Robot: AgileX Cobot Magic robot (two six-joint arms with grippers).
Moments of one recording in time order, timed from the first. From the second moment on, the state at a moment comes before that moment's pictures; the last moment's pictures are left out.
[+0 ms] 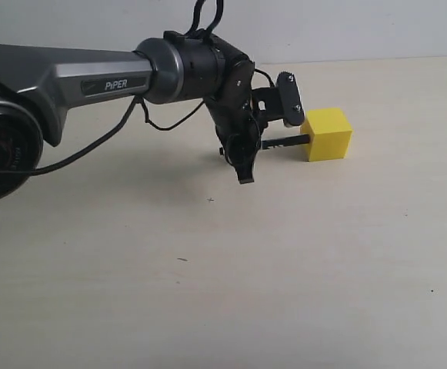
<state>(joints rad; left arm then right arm) -0.75 2.43 -1.95 0.14 0.73 0.71 0.17 0.00 0.00 -0.08 0.31 0.06</state>
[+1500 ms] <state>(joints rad) -0.78 2.40 -1.99 0.23 0.87 0.30 0.17 0.00 0.00 -0.08 0.31 0.06</state>
